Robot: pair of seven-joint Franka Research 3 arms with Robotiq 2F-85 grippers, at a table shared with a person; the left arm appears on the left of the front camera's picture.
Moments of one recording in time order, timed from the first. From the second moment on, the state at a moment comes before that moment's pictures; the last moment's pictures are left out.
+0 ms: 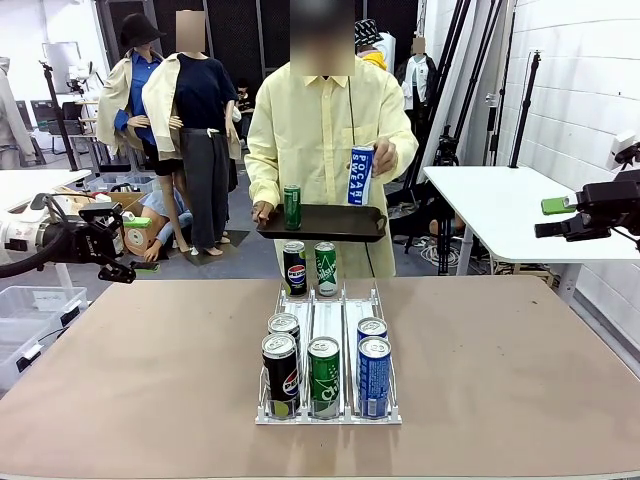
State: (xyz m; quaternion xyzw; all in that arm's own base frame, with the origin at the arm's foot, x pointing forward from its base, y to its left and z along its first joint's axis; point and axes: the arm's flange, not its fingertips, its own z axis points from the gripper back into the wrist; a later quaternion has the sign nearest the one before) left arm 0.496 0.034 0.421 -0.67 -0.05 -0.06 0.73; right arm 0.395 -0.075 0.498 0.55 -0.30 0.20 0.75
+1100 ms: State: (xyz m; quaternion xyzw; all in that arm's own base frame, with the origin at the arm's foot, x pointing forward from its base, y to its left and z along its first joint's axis) left arm 0.496 0.034 0.421 -0.67 -0.05 -0.06 0.73; right arm 0.395 -0.075 0.498 0.55 -0.30 0.20 0.75
